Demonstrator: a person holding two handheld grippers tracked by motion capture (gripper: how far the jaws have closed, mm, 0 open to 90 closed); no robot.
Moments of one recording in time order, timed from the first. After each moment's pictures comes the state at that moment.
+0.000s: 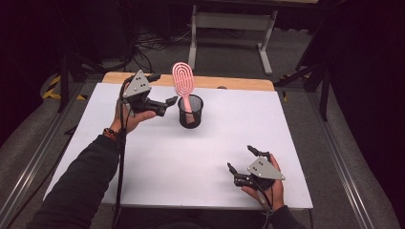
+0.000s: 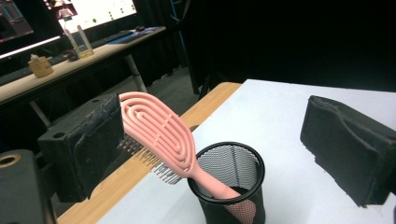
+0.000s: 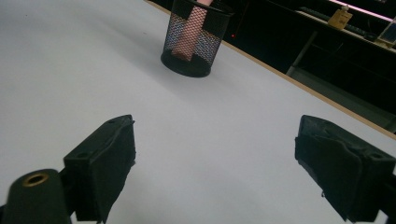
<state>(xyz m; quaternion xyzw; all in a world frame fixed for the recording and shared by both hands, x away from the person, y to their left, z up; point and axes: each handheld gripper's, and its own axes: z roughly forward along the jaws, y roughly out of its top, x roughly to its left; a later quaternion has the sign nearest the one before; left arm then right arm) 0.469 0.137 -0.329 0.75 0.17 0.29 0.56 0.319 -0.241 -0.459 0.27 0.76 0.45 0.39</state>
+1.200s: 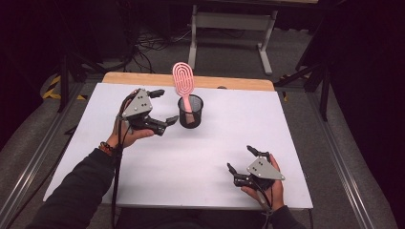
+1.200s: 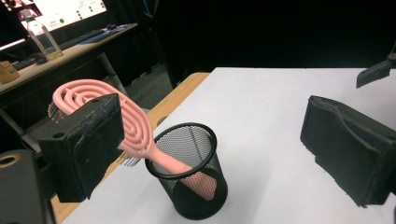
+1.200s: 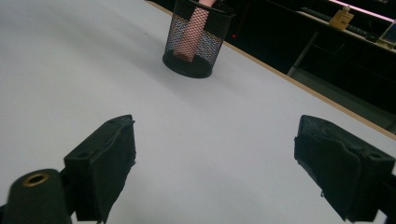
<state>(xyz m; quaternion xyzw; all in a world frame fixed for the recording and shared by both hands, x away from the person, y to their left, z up) 0.433 0.135 -0.351 0.78 0.13 0.27 0.56 0.318 -0.240 -0.458 0.27 0.76 0.45 0.39</state>
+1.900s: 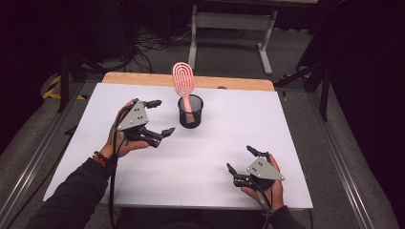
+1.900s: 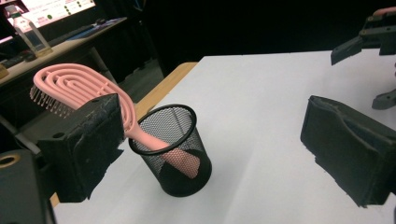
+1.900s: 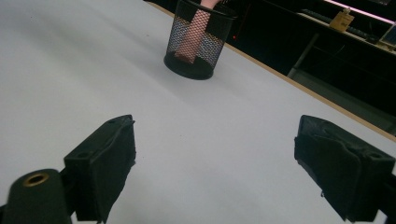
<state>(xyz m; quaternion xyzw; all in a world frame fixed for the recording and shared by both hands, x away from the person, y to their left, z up) 0.411 0.144 -0.365 0.79 0.11 0.27 0.54 0.317 -0.239 -0.457 0.27 0.76 0.45 0.39</state>
